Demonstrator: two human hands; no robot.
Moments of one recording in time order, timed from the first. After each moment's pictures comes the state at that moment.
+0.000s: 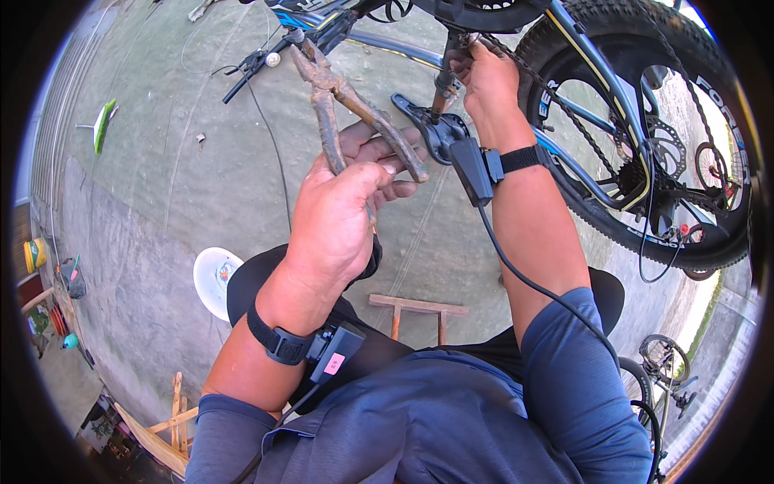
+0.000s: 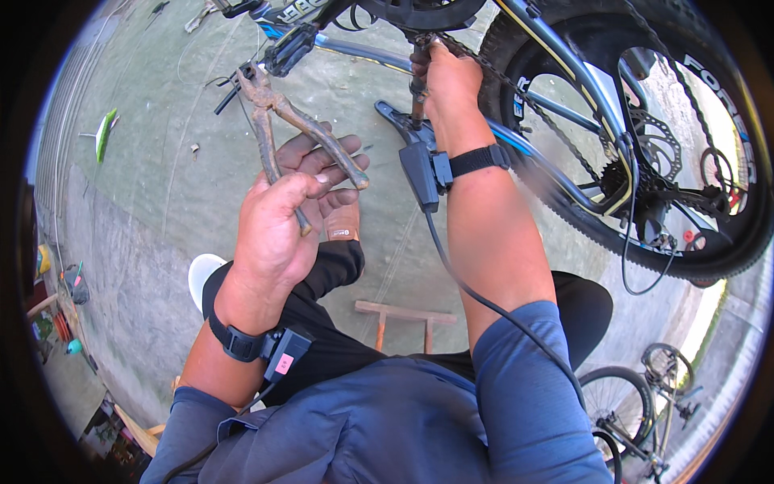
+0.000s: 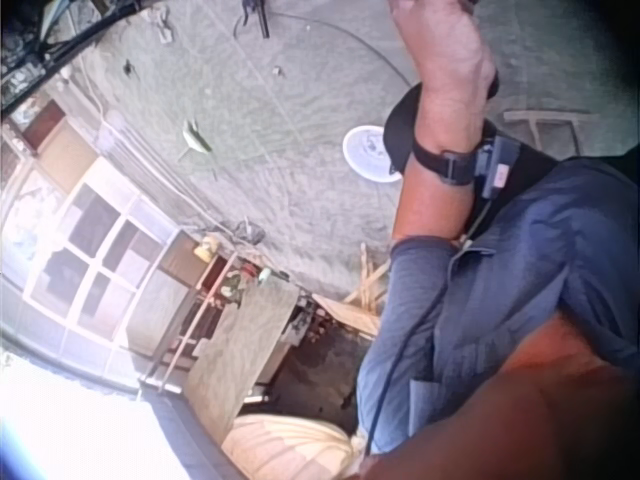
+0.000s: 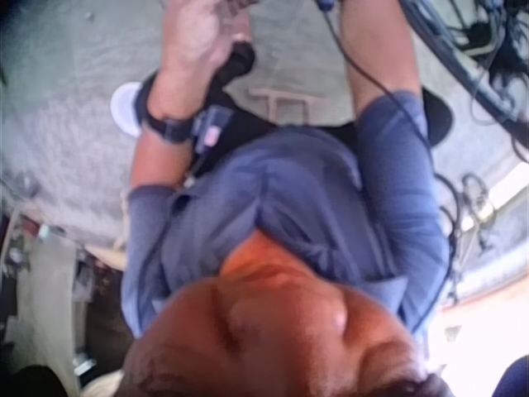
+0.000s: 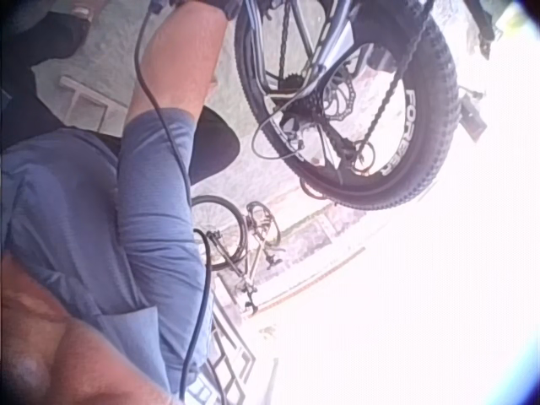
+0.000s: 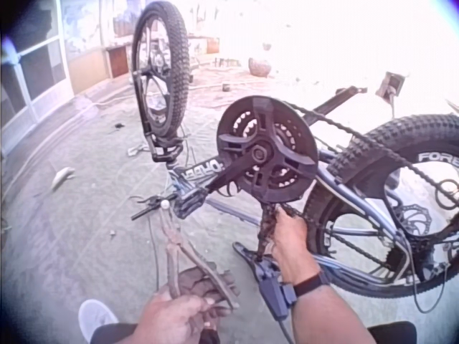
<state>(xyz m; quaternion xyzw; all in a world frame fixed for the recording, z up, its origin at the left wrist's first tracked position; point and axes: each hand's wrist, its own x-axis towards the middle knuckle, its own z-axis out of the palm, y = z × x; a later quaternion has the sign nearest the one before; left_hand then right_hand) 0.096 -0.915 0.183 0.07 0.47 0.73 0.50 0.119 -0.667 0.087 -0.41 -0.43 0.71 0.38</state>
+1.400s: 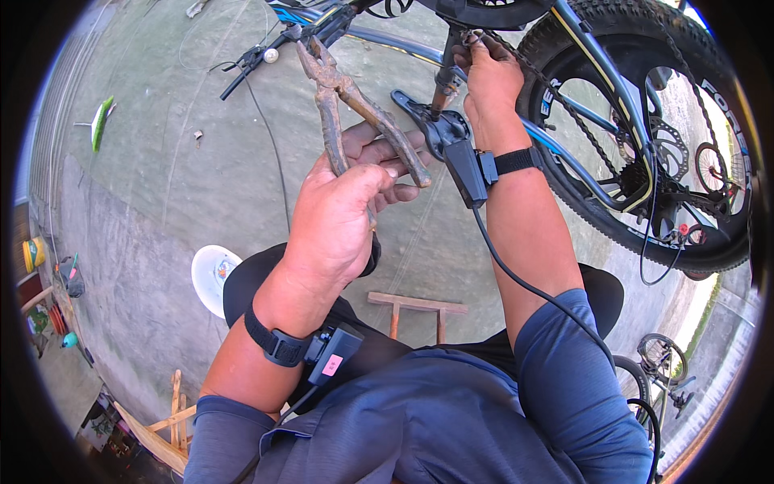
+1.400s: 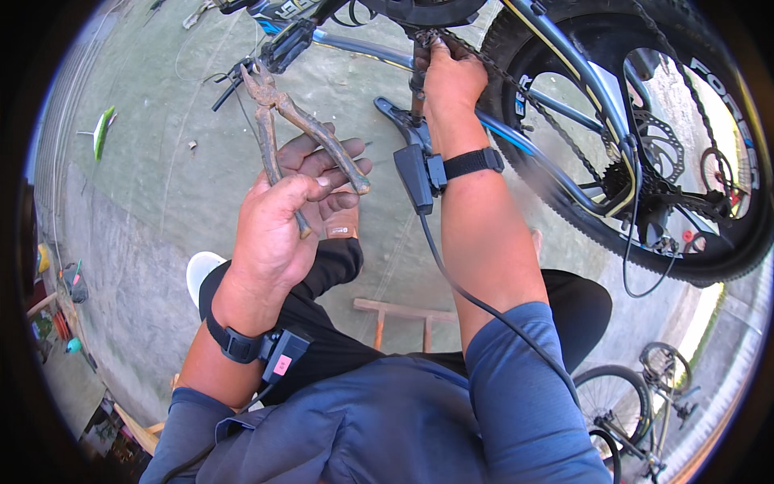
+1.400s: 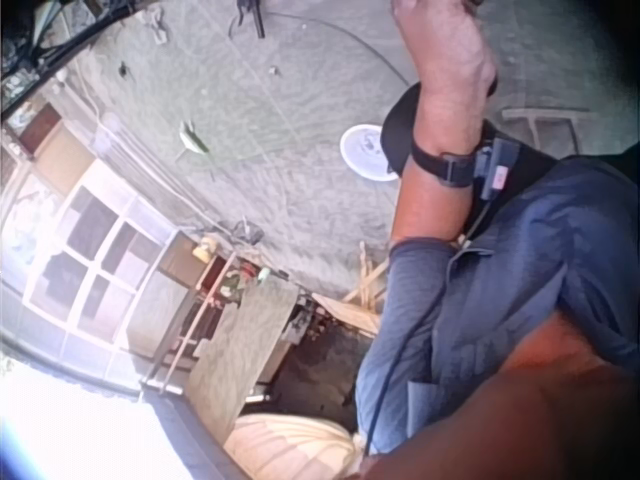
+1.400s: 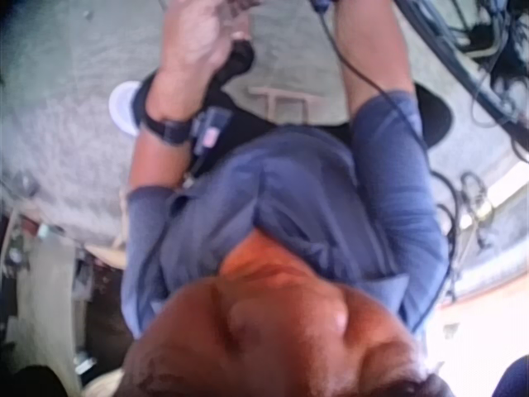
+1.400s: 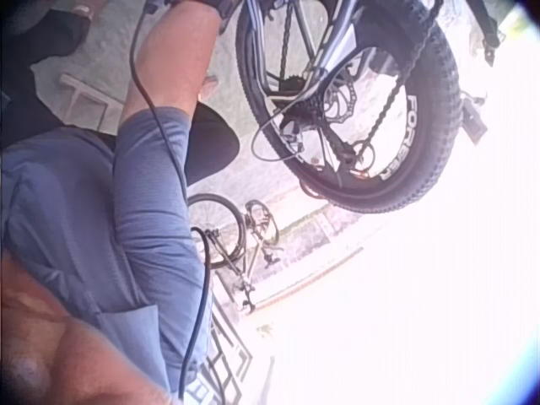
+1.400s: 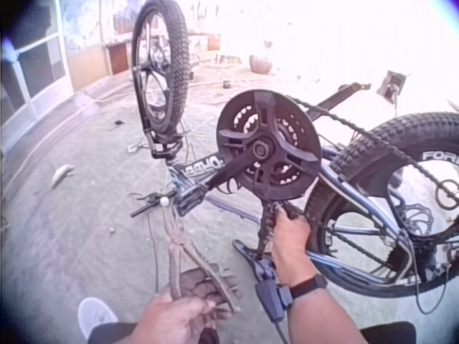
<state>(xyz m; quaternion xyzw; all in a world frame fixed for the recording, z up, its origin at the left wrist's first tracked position) 0.097 -0.915 0.181 0.07 0.48 0.71 0.51 0.118 -0.675 0.083 -0.42 -0.47 0.64 0.44</state>
